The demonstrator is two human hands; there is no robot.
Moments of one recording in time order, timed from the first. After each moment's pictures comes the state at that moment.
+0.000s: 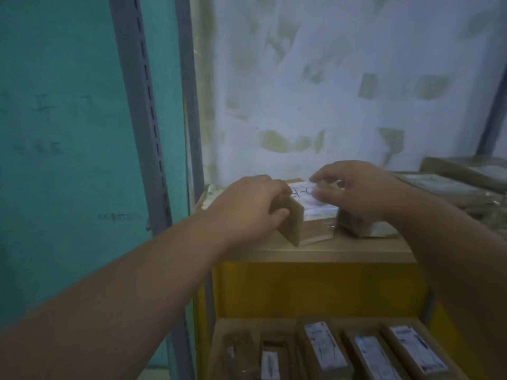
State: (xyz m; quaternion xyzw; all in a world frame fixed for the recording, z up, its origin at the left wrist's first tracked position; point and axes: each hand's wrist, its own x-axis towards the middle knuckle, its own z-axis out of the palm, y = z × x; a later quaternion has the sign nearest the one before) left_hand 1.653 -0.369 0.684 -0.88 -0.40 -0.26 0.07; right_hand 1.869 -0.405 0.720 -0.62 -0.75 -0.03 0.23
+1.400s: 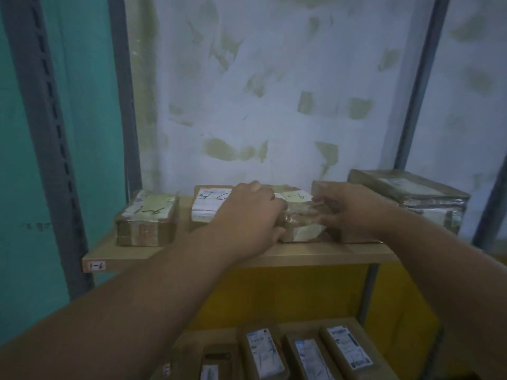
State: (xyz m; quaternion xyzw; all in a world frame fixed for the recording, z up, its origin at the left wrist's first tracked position) left_hand 1.772 -0.385 0.676 -0.89 -0.32 -0.25 0.21; right_hand 1.983 -0.447 0.718 -0.70 -0.70 -0.10 0.11
